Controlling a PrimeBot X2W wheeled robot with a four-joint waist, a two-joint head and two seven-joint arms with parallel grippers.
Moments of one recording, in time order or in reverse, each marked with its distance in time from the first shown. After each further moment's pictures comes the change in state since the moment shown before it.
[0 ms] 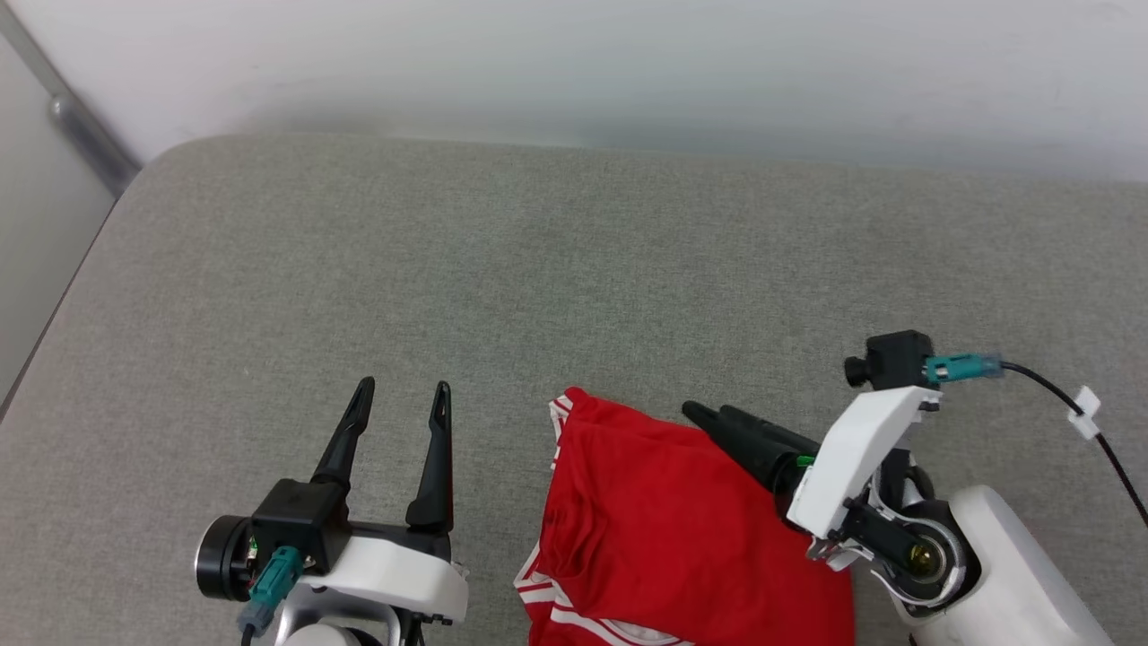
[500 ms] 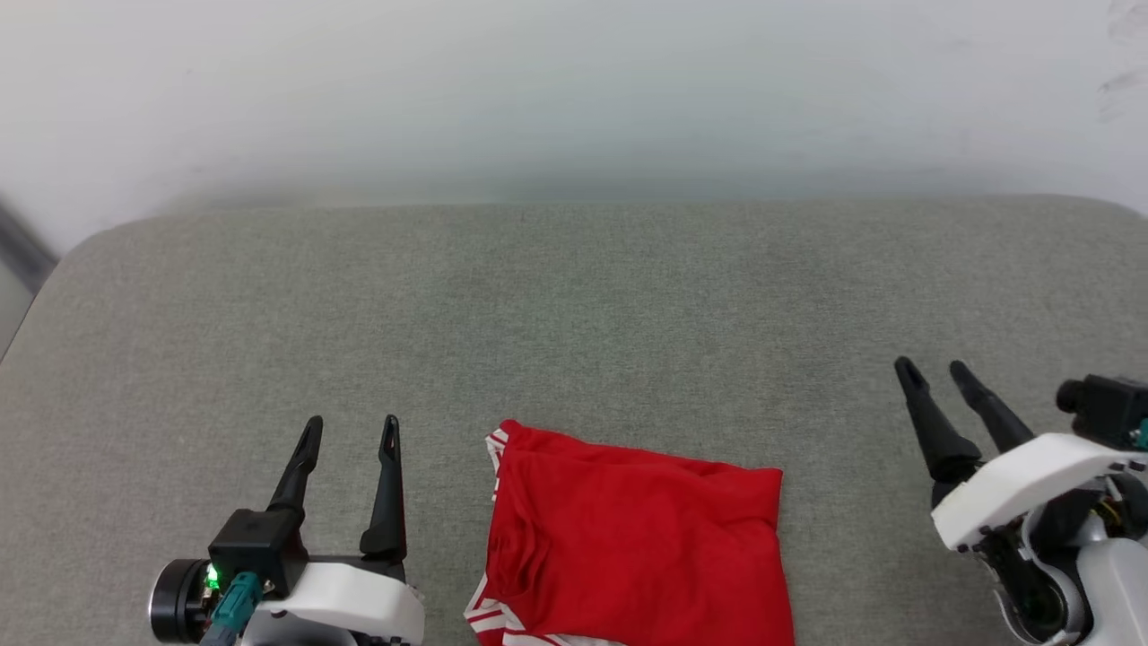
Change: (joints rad) left arm 0.067 0.038 0.047 0.013 -0.016 0.043 0.004; right arm 0.143 -0.072 -0.268 -0.054 -0.440 0.000 -0.409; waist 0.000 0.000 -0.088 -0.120
